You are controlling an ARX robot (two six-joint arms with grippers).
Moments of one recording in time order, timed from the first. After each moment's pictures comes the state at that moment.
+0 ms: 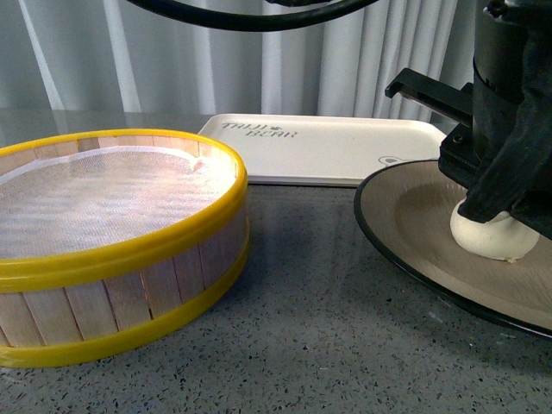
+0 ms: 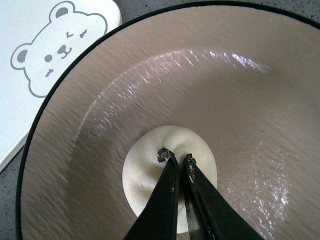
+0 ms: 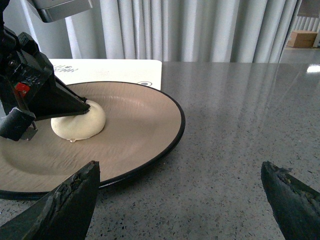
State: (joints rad) left arm -0.87 1.92 1.59 -0.33 -0.15 0.20; right arm 0.00 0.00 0.01 0.00 0.00 0.00
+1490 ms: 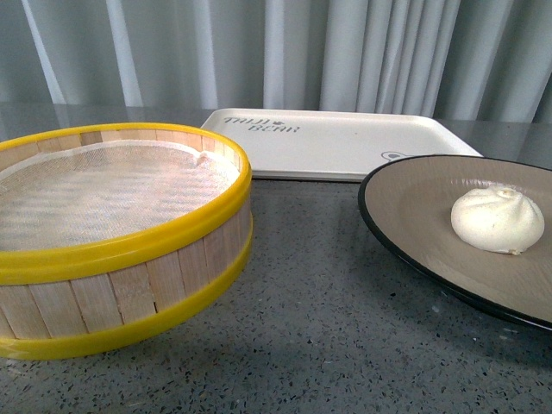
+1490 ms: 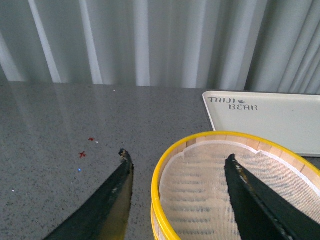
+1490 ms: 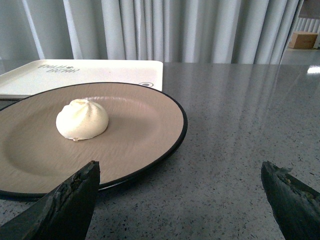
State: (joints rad) left arm -0.14 0.64 0.41 0.25 -0.14 0.02; right arm 0.00 0.00 0.01 0.00 0.00 0.00
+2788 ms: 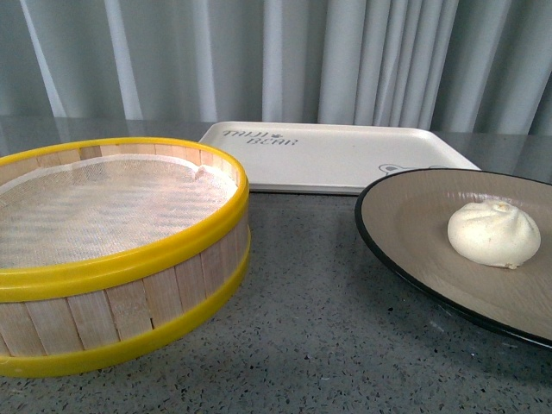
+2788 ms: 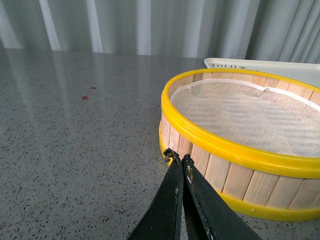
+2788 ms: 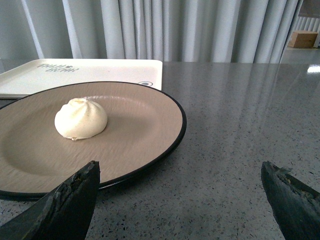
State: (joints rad) left arm 0.00 0.17 0.03 0.18 0.00 0.00; right arm 0.00 0.00 0.01 0.00 0.00 0.00
